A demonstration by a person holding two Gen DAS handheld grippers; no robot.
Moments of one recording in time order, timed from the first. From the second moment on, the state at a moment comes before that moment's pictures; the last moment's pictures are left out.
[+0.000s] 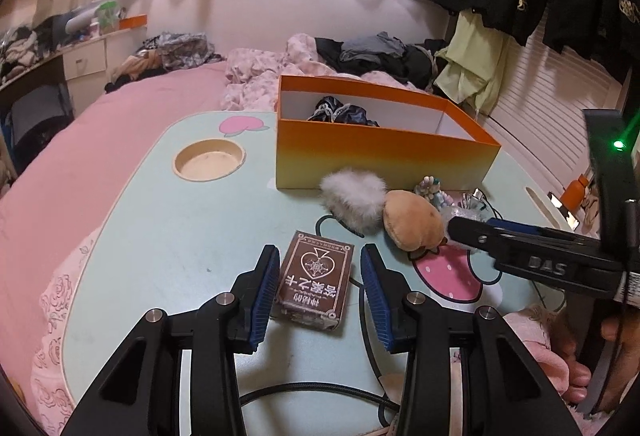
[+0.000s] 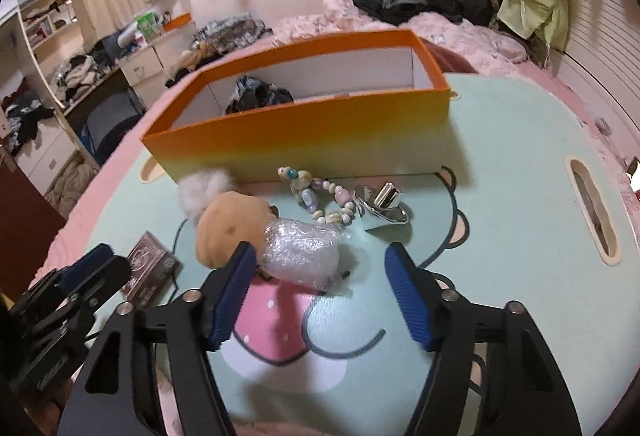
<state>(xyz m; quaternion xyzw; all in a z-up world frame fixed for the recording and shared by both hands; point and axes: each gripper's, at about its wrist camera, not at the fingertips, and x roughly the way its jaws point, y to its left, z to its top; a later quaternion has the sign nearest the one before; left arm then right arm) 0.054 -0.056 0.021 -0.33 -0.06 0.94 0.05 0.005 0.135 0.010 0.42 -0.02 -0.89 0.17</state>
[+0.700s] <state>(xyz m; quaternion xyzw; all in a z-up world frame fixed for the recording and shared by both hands) 0.033 -0.037 0.000 -0.39 -0.02 0.92 0.06 0.042 0.142 0.017 0.38 -0.01 -0.91 0.18</state>
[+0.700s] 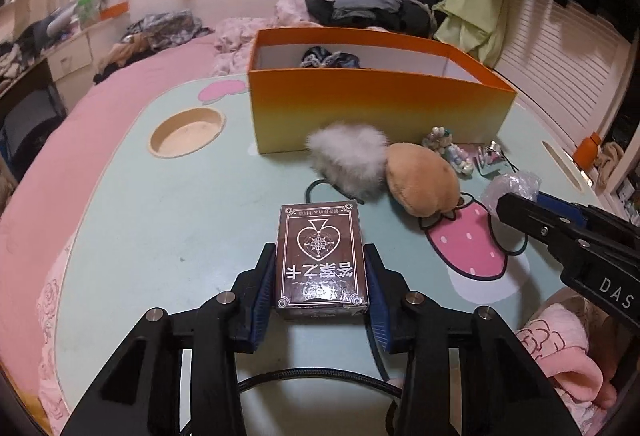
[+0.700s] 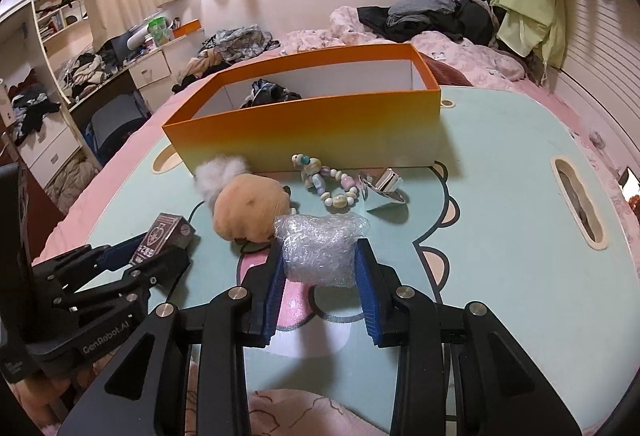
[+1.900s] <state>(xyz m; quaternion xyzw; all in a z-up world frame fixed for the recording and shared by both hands) 0.055 -0.038 0.018 -0.33 -0.04 0.94 0.10 0.060 0.135 0.016 0.37 0.03 -0.91 0.20</state>
